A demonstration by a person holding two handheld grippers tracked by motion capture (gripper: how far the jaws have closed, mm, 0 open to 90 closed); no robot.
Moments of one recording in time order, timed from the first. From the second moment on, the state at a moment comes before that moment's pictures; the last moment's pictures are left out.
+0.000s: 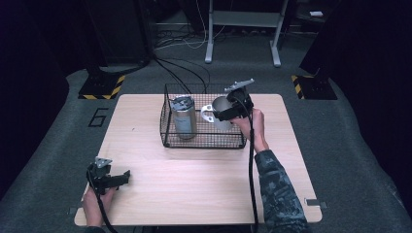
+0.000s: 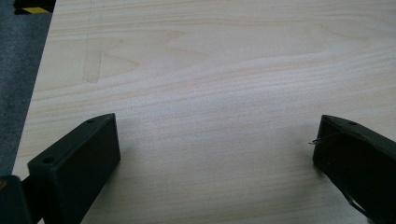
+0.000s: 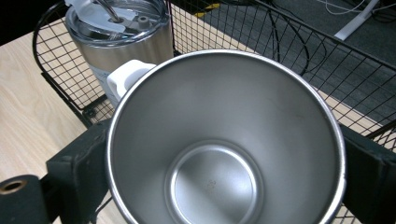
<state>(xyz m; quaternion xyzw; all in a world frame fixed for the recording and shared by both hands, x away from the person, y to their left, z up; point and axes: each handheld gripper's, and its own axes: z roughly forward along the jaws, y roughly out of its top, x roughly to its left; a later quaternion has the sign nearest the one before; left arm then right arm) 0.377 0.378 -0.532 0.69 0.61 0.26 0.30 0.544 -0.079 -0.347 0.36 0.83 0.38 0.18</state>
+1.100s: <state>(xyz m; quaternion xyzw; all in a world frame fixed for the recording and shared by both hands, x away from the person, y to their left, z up) 0.377 0.378 -0.532 0.69 0.60 0.26 0.30 0.577 -0.068 -0.387 0.39 0.83 0.35 0.16</state>
